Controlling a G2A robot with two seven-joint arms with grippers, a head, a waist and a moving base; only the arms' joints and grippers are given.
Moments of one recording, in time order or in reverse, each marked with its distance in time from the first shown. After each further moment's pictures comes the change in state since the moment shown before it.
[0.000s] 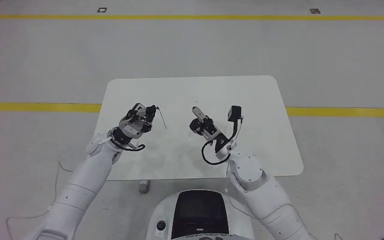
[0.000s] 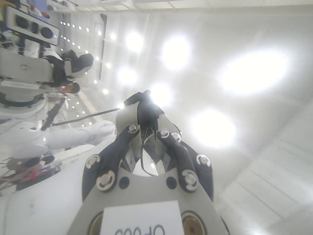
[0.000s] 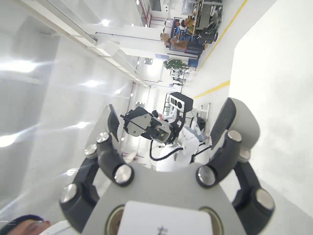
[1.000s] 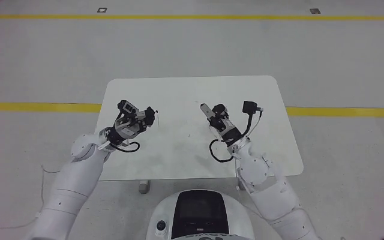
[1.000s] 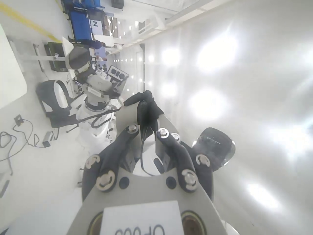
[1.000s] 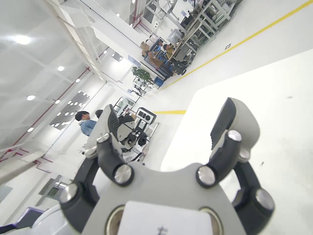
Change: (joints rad) left arm 0.052 0.028 -0.115 -0.050 0.265 -0.138 0.054; right arm -0.026 0.029 0.076 -0.073 -0.513 -0.007 -0.129
